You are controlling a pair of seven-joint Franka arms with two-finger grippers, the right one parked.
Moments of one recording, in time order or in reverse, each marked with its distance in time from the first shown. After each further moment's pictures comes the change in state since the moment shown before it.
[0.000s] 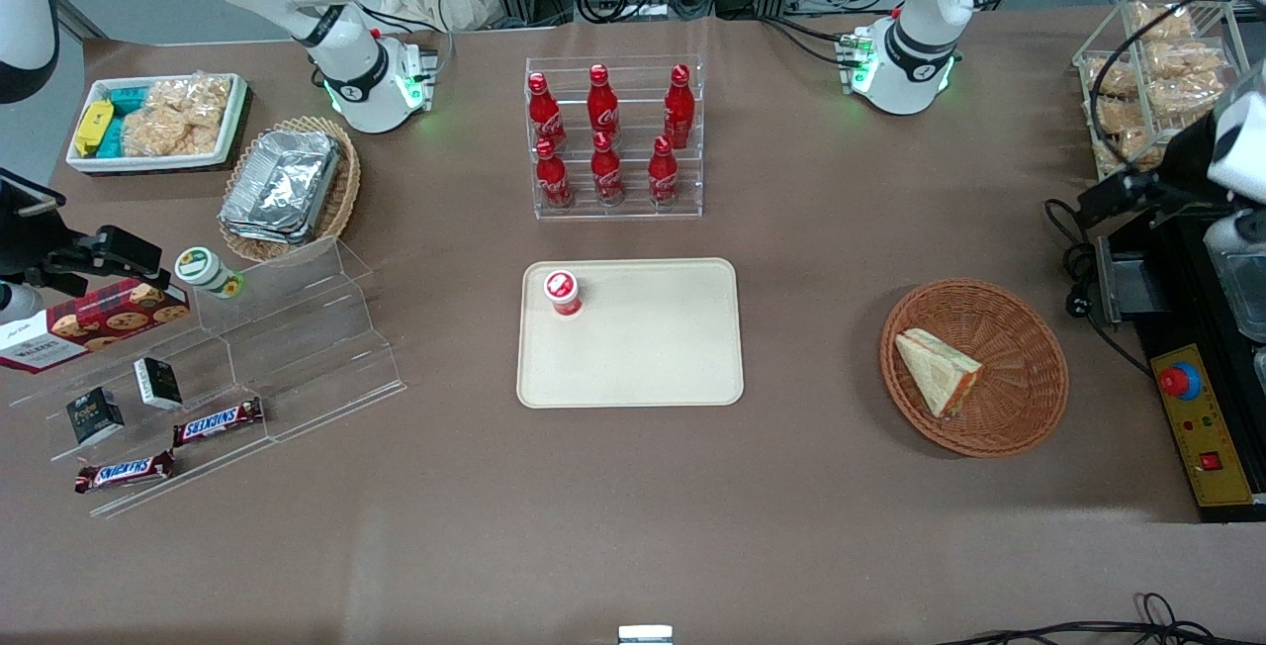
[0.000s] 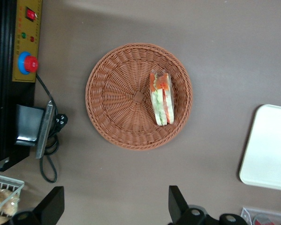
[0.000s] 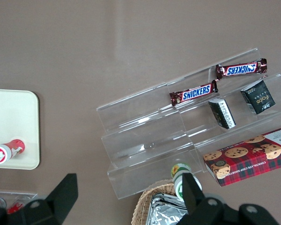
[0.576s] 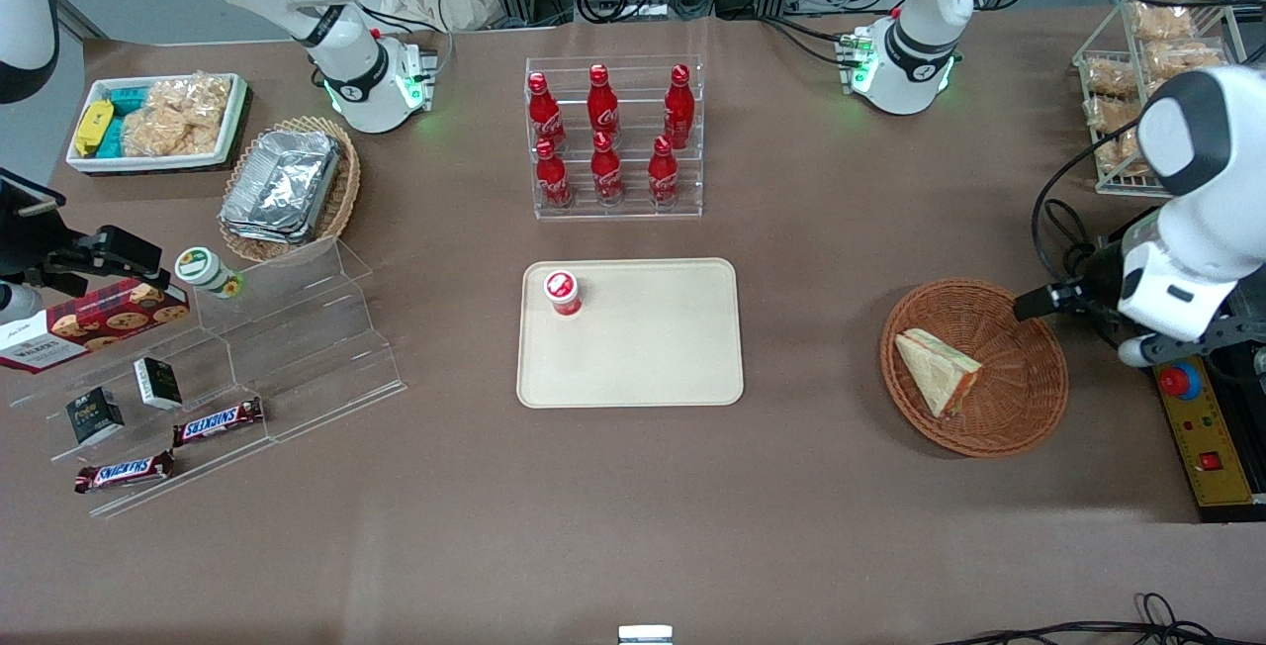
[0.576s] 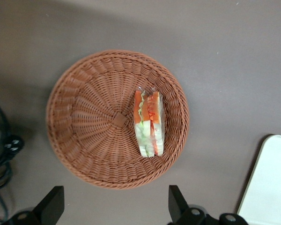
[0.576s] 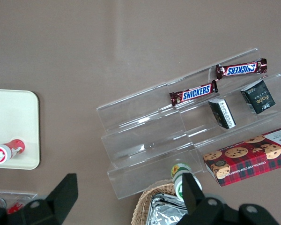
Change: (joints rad) arm -0.003 0.209 -0.004 -0.077 -0.087 0.279 -0.029
